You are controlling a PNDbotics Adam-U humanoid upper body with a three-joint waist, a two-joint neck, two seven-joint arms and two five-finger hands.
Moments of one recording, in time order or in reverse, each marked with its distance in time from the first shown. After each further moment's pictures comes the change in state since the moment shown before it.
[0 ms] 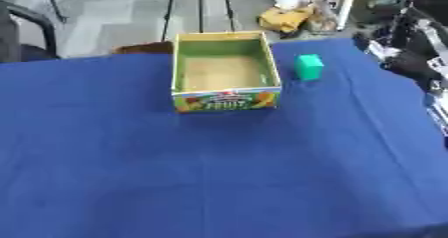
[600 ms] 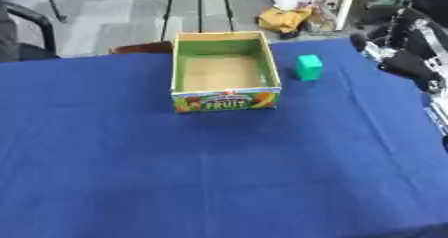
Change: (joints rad) left arm 0.000 0.000 0.000 0.000 0.000 0.001 0.001; right arm 0.000 -0.004 0.004 0.008 0.007 0.009 0.020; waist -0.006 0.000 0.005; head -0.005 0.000
